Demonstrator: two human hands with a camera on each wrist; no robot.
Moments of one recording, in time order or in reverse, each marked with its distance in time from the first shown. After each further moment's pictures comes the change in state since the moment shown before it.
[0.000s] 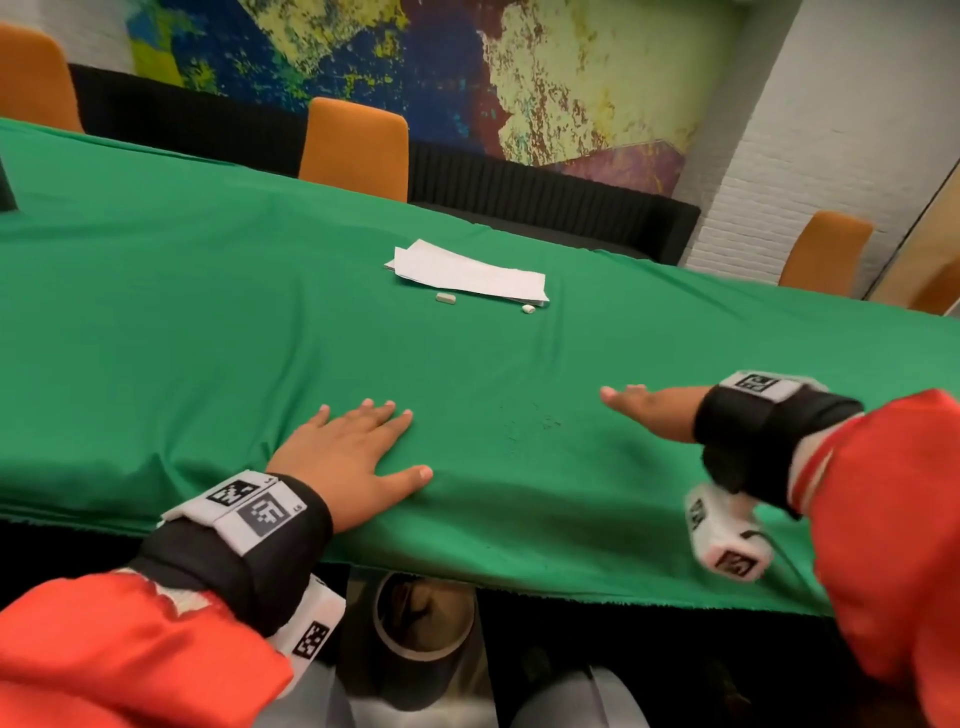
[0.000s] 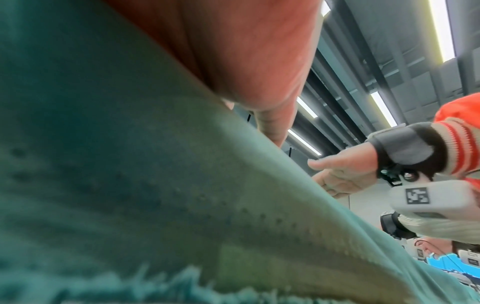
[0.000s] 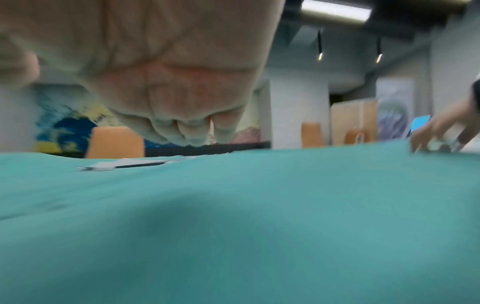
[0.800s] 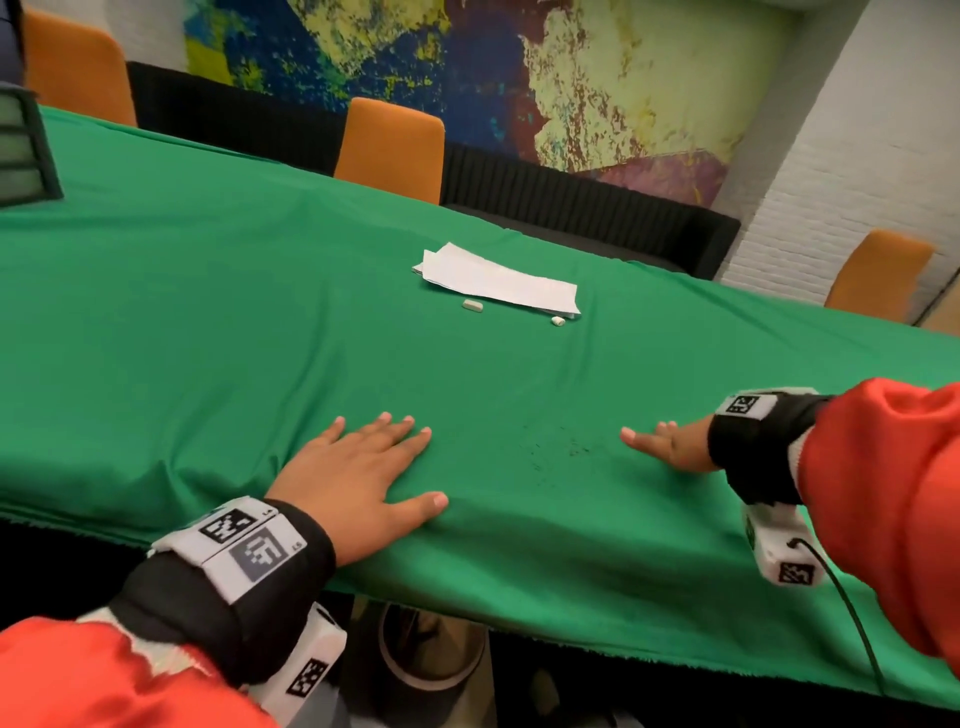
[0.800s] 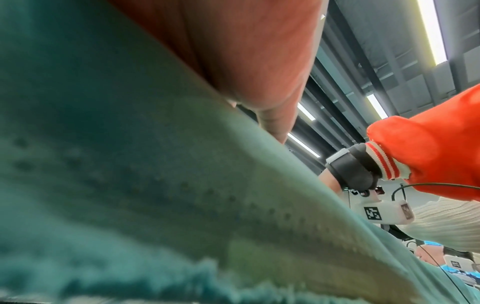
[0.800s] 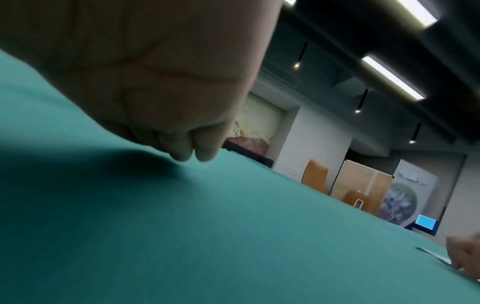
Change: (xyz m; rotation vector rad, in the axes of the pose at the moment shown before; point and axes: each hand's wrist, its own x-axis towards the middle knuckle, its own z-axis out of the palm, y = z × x) left_hand -0.001 -0.002 0.003 0.003 0.026 0.025; right_hand 0.066 0.012 0.002 -0.327 -0.111 -0.041
